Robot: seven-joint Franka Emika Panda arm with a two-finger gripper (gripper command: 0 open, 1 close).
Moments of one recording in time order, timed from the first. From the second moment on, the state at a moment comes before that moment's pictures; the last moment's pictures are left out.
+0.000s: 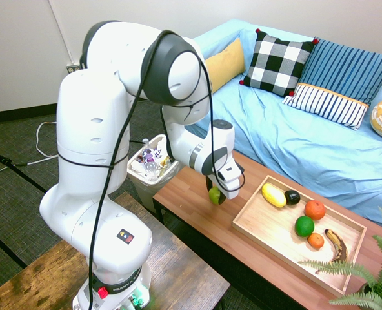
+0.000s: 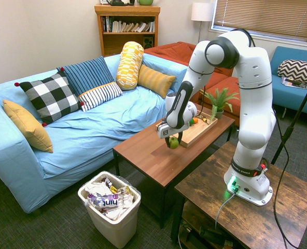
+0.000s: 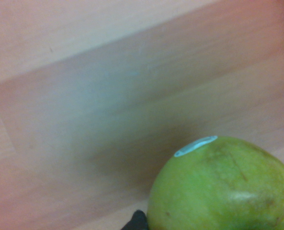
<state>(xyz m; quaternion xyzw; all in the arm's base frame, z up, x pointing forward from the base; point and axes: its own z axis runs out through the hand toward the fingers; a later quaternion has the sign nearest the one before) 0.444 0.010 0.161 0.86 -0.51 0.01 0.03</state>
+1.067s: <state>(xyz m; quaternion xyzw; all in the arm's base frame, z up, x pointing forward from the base) 0.461 -0.196 0.192 0.76 -0.64 0.03 0.07</state>
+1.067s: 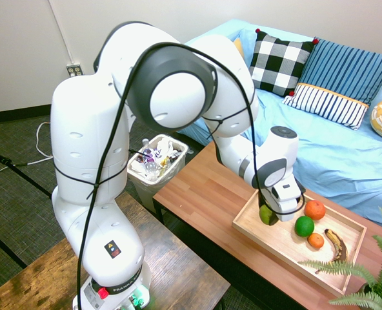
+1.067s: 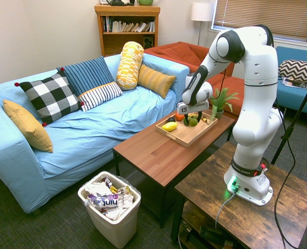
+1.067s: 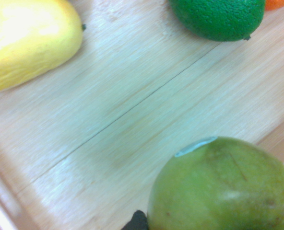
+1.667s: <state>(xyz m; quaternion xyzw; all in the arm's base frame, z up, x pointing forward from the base) 0.487 -0.214 0.129 0.73 -0.68 0.02 0.06</state>
